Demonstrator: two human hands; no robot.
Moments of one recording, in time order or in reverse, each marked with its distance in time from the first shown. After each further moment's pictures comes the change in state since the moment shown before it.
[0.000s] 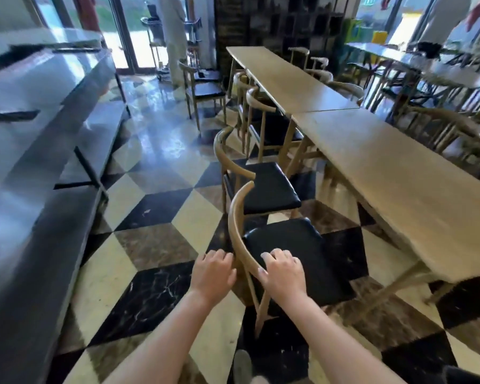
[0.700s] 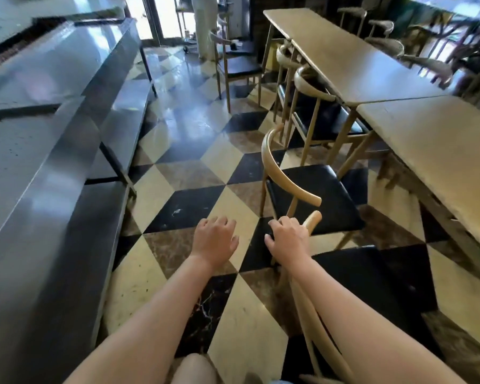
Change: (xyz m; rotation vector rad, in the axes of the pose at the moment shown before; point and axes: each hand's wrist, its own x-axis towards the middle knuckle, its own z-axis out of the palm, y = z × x) left_hand 0.229 -0.241 -0.015 0.131 -0.054 -0.113; right_hand 0.329 -0.096 0.073 0.011 -0.006 -0.034
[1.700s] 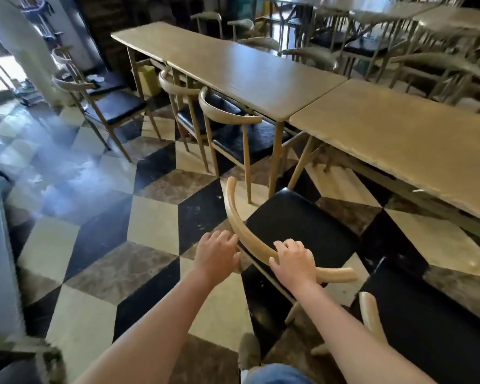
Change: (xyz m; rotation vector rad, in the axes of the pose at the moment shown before) left_hand 0.435 -0.107 0.061 -0.065 -0.112 0.687; right_hand 0.325 0.043 0.082 -0.004 -0.030 0.657
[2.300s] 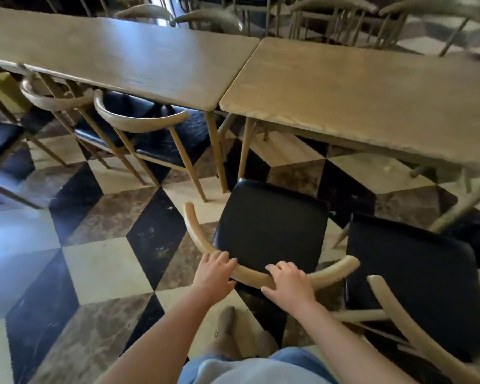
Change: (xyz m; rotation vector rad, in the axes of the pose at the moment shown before) left_hand 0.128 -0.054 0.065 0.092 -0.426 0.413; right_hand 0.054 -0.009 0.050 0.130 -0.162 0.343
